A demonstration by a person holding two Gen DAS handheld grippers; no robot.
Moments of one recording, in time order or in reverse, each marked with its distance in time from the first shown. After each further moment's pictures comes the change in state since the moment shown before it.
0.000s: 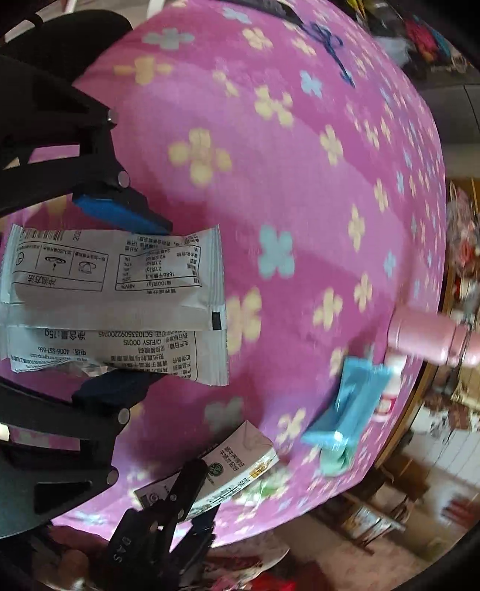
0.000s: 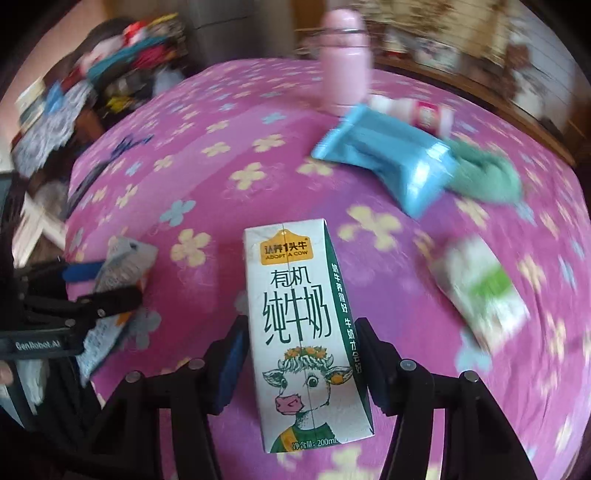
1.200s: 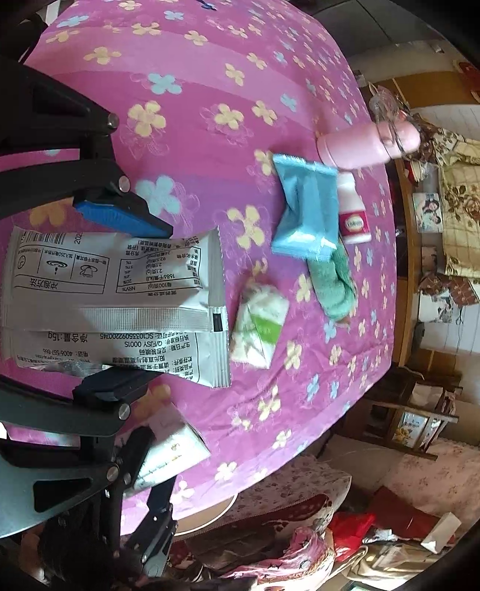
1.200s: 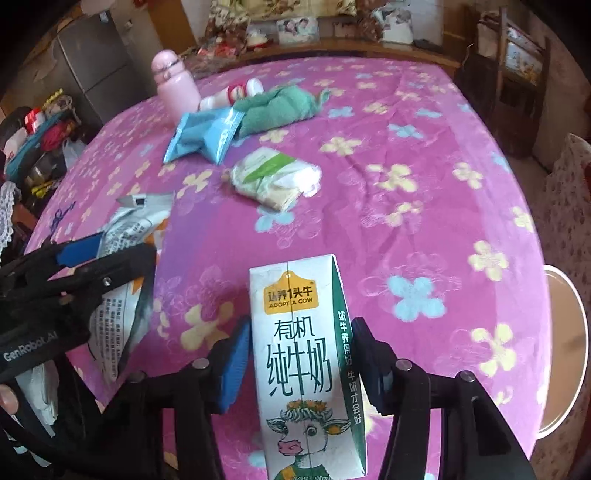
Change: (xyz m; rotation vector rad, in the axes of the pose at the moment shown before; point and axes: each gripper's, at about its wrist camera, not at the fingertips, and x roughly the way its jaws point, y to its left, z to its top) left arm -0.010 -0.174 0.015 0.347 -0.084 -0.102; right arm -0.085 -0.098 -0.083 0.340 -0.006 -0.176
